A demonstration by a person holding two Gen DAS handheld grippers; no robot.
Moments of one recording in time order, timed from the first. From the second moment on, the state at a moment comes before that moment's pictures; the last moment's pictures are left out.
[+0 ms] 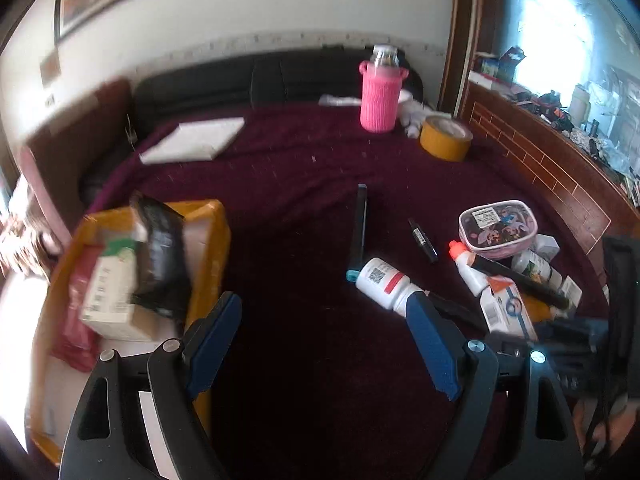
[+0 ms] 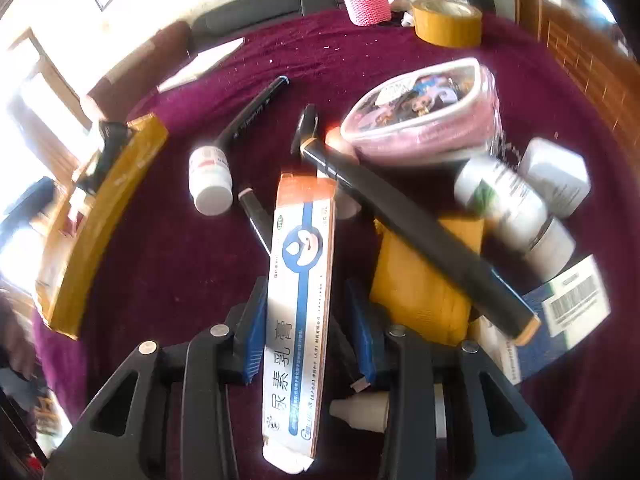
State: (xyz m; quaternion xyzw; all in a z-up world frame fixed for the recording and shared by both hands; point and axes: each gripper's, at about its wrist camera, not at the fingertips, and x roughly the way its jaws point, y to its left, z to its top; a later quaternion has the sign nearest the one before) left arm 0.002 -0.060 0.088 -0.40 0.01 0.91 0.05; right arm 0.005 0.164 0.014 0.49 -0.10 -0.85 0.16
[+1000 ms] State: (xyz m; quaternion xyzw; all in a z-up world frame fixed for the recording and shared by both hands) left arm -0.005 -0.054 0.064 -0.44 -0.08 0.89 0.08; right arm 0.017 0.164 0.018 0.42 -0.11 -0.88 0.16
